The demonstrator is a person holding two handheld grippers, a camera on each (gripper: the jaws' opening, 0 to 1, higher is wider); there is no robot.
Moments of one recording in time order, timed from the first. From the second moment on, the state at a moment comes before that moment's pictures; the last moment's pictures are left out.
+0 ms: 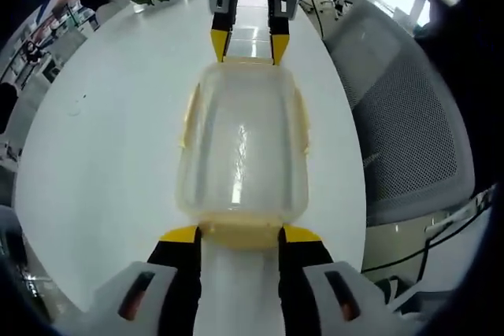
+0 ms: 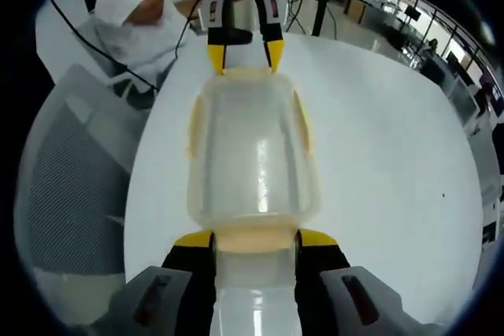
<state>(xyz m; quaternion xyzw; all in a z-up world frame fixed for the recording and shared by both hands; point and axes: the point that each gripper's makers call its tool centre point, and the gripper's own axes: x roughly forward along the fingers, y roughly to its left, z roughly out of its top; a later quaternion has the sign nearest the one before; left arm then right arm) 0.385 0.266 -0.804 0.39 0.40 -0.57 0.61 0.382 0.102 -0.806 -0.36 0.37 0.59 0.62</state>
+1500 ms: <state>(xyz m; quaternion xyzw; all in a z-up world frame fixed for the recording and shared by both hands) 0.389 0.251 -0.790 0.38 0.40 -0.57 0.61 0.387 0.087 -0.790 -0.36 0.37 0.58 0.63</state>
